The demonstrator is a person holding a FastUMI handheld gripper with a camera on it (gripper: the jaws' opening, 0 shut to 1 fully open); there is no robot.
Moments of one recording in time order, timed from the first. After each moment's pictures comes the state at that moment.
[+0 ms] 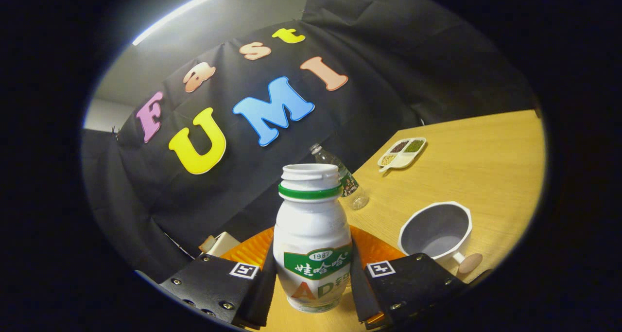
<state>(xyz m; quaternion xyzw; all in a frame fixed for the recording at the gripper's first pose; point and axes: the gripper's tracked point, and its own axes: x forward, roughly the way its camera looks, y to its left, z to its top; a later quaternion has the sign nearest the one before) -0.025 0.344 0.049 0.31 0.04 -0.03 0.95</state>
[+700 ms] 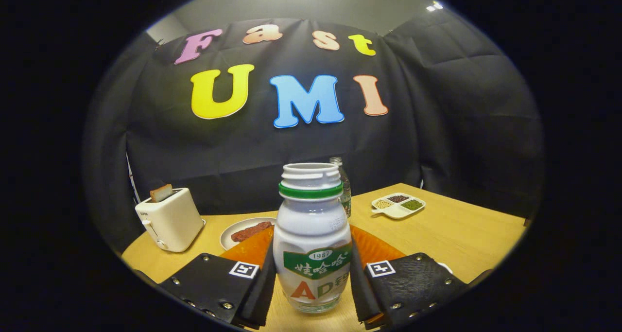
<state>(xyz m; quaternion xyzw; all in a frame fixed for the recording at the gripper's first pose) 0.012 0.362 0.056 0.04 0.05 -0.06 1.00</state>
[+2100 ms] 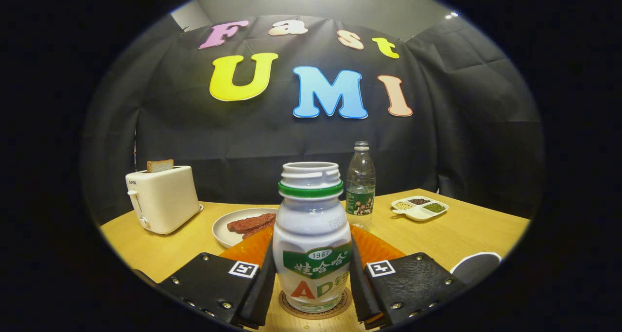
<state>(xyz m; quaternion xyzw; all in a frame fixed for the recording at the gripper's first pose) 0.060 0.392 0.001 0.02 0.02 -0.03 1.00</state>
